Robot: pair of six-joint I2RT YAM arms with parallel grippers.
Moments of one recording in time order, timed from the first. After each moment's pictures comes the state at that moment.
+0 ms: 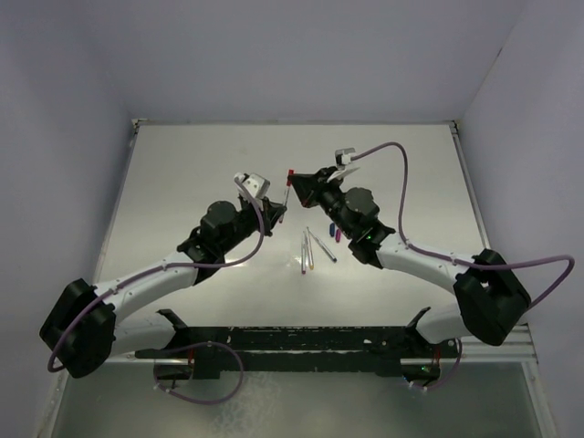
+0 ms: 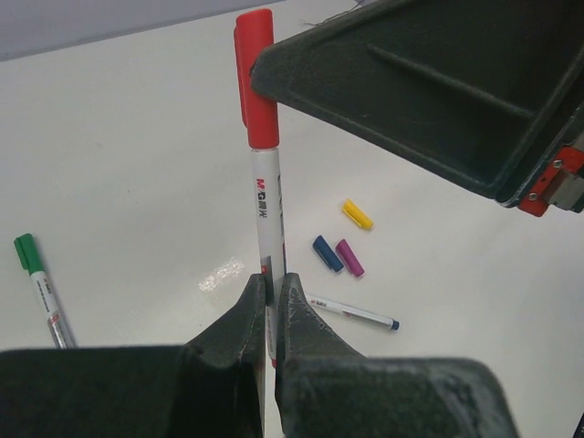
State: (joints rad) left arm -0.70 1.17 0.60 0.47 0.03 -0.22; right arm 0.76 1.40 0.76 0.73 0.13 0.51
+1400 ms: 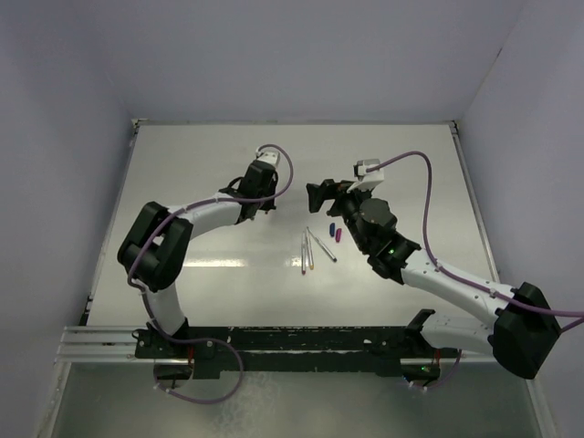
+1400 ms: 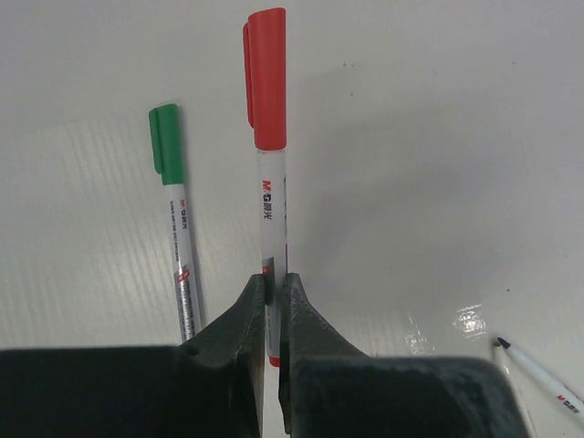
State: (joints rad) left arm -0.55 1.80 1.11 -0.01 -0.21 -0.28; right arm 0.78 1.14 0.70 0.43 0.45 0.32
